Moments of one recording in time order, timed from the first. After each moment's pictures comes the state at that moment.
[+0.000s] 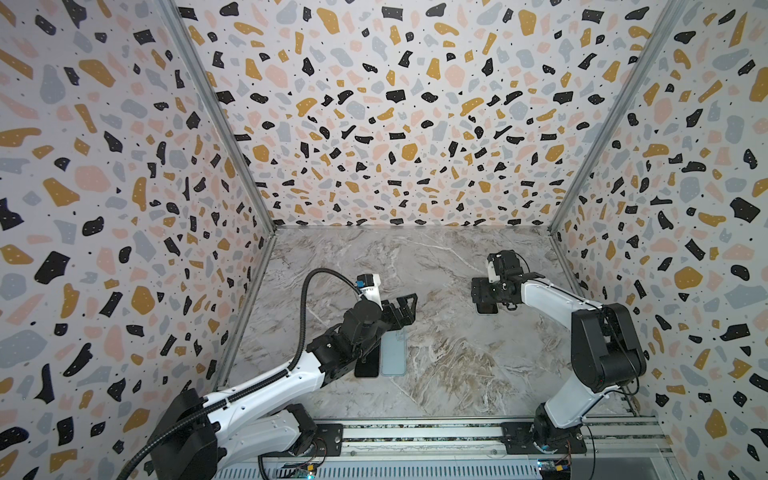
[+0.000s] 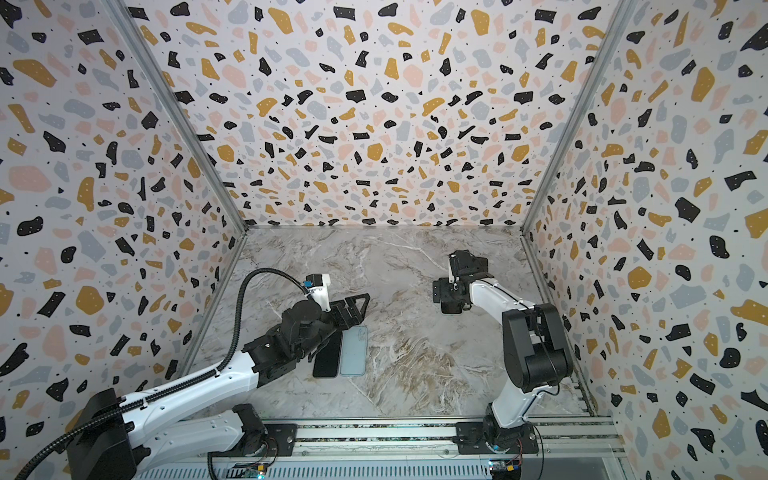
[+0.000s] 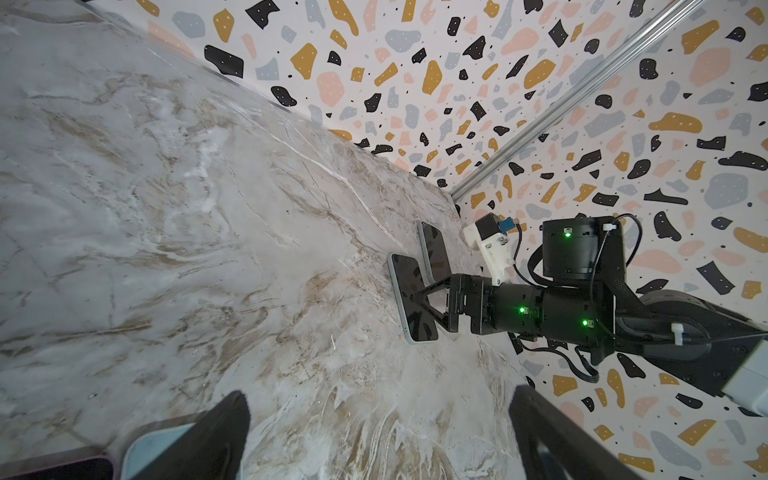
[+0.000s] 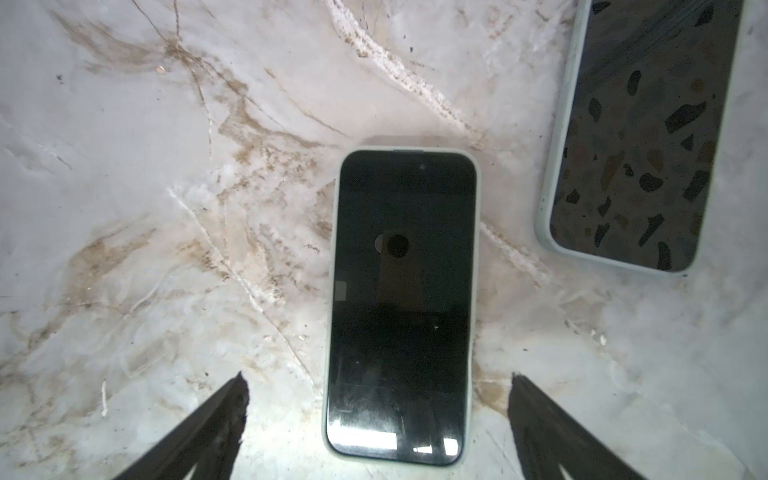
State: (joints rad) left arm -0.83 1.08 0.65 0.11 -0.23 -0.80; right arm 0.25 1.69 1.07 -0.42 0.02 0.16
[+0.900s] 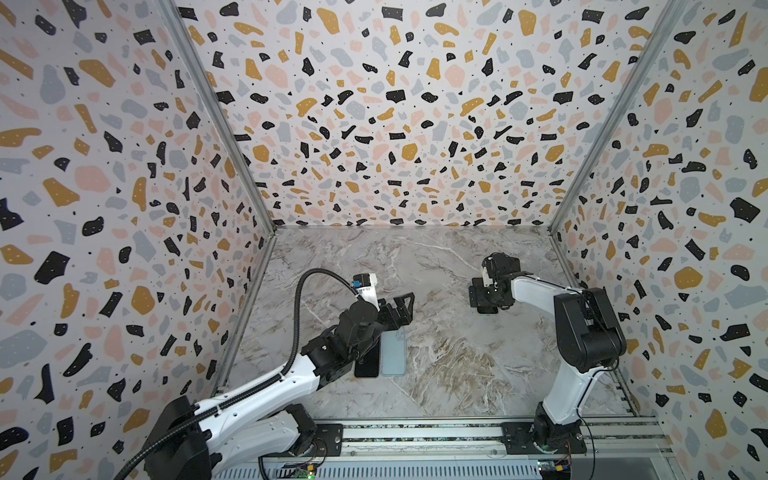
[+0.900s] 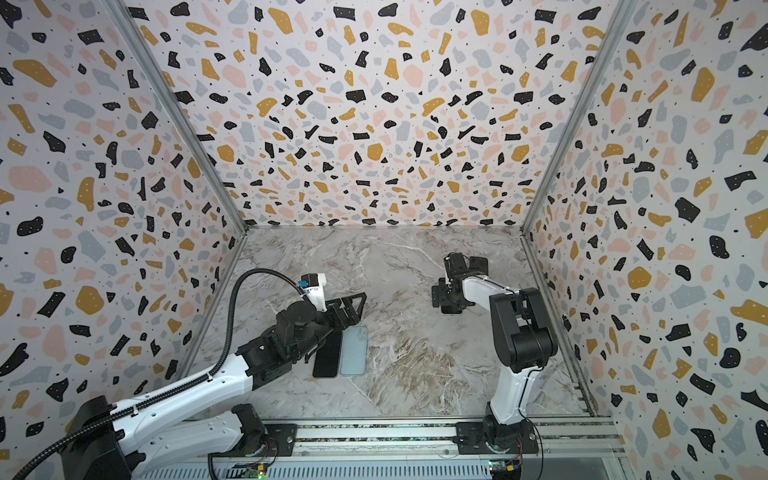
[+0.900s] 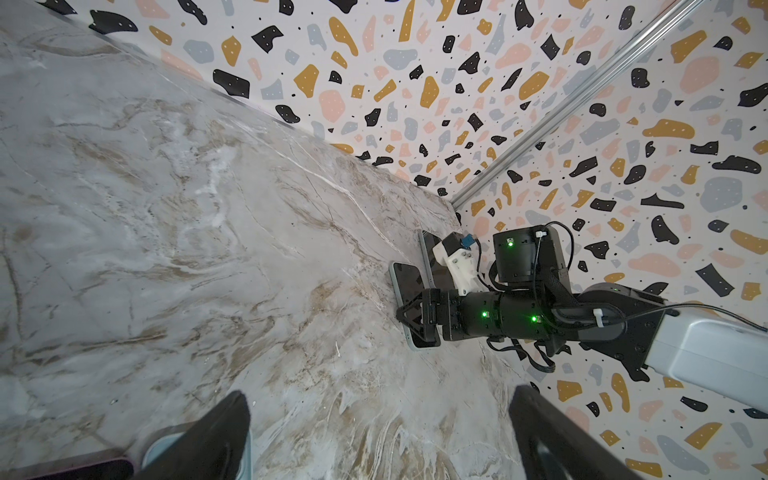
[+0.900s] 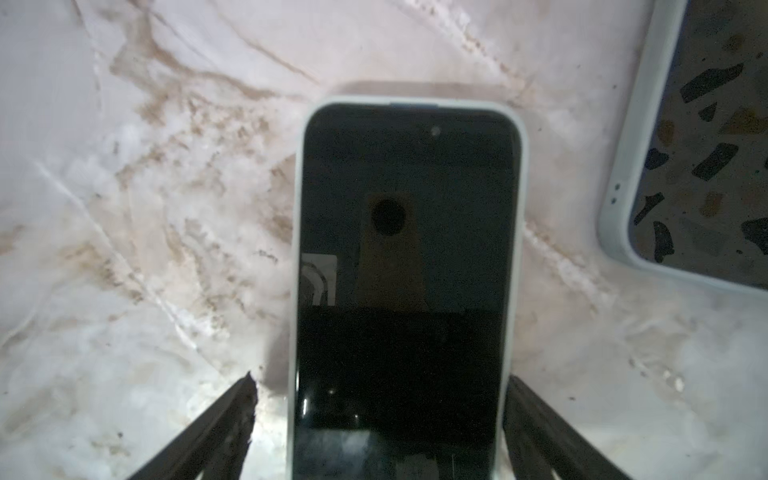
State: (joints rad) left arm -0.83 1.03 0.65 0.08 -0.25 -0.78; right arm 0.25 1.85 1.13 -0.42 0.04 0.15
